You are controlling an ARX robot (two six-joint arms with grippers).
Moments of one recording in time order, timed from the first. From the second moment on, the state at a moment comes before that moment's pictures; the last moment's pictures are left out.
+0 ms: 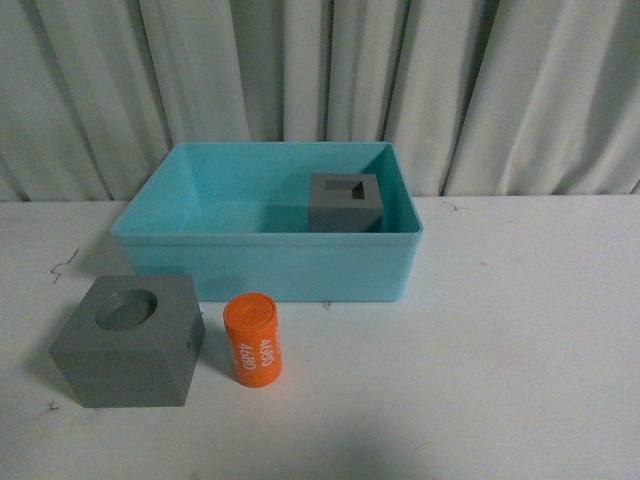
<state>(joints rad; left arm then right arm) 0.00 0.01 0.01 0.00 0.00 -0.01 0.00 0.00 0.01 0.00 0.00 0.01</state>
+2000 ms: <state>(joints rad) -0.13 1.70 0.71 0.26 -0.11 0.07 0.00 0.00 0.01 0.00 0.00 0.01</state>
